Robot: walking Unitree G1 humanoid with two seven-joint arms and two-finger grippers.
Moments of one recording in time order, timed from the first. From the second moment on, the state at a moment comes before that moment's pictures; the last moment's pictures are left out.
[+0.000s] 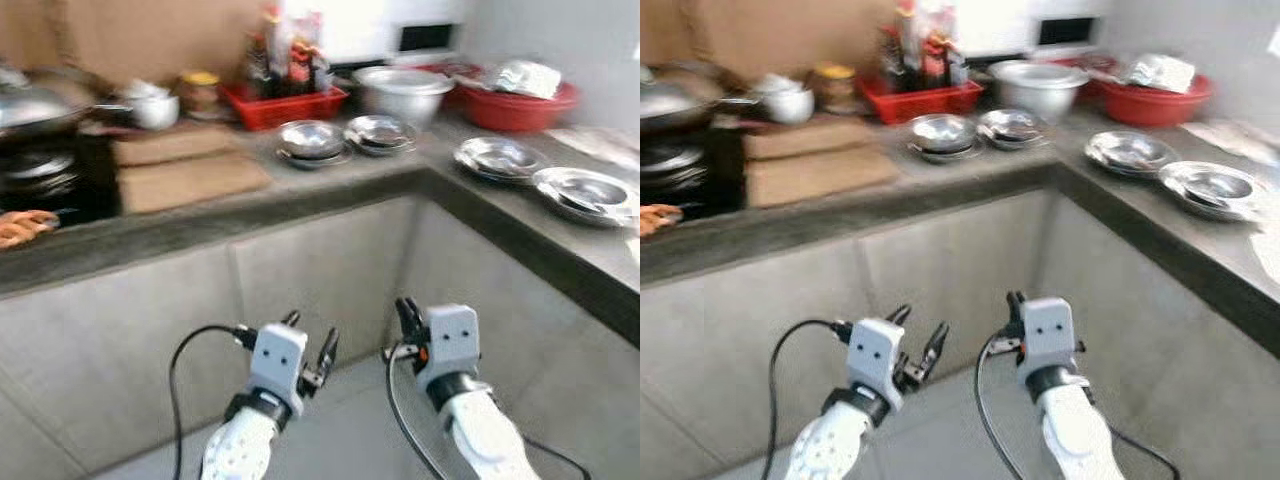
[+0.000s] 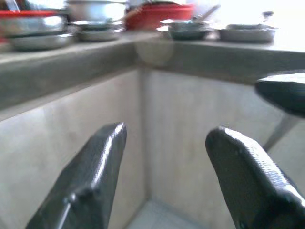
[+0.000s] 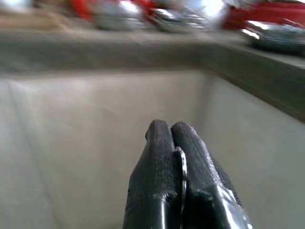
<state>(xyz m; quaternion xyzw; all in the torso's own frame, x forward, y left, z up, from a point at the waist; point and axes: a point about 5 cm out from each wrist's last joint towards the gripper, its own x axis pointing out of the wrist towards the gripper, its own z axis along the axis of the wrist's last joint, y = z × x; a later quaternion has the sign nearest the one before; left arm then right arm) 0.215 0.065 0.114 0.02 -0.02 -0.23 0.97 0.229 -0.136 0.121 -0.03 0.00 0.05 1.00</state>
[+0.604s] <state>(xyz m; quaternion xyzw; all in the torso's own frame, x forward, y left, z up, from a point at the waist) 0.217 0.070 0.113 0.04 -0.02 -0.24 0.97 0.230 -0.128 0.125 -0.02 0.00 0.04 1.00</state>
